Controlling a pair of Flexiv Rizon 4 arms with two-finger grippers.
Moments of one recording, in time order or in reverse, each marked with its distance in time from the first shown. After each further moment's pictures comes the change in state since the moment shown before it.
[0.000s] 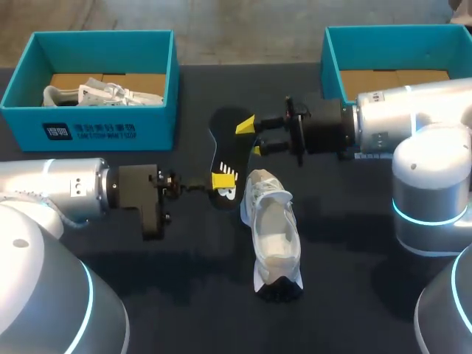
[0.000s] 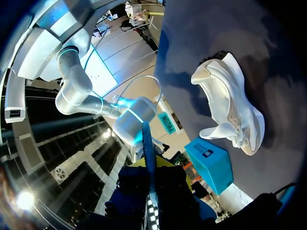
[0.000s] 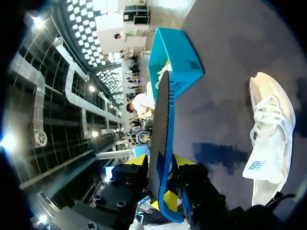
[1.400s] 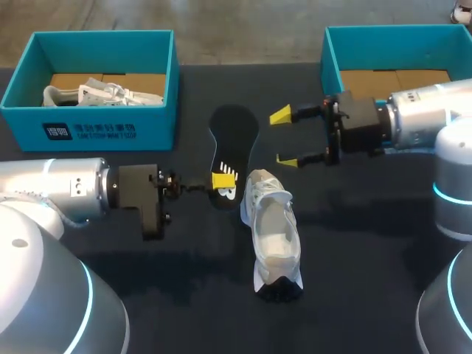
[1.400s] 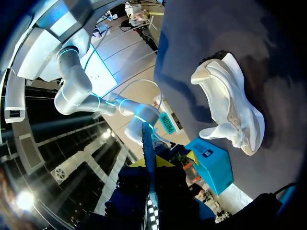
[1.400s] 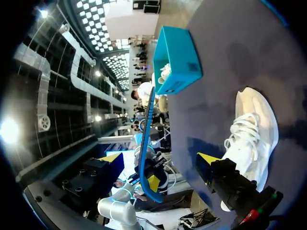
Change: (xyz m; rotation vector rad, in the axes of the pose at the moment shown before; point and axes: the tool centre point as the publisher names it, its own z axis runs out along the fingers) left arm 0.000 0.000 0.000 0.000 0.000 0.000; right arm -0.028 0.019 -0.054 0.120 0.041 -0.092
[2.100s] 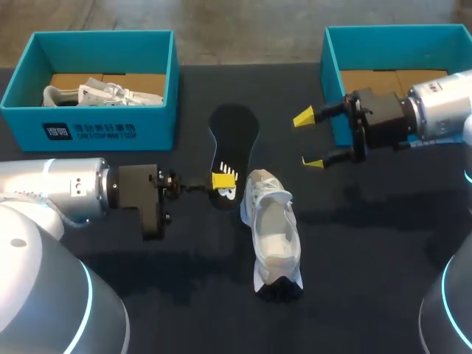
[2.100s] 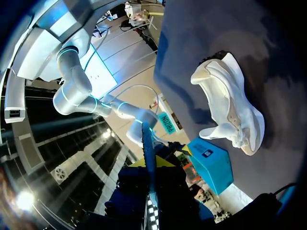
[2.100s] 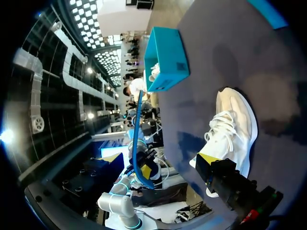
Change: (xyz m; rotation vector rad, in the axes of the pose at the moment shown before) left arm 0.000 0.000 0.000 0.000 0.000 0.000; right arm -0.017 0.001 -0.047 0.049 -0.075 0.030
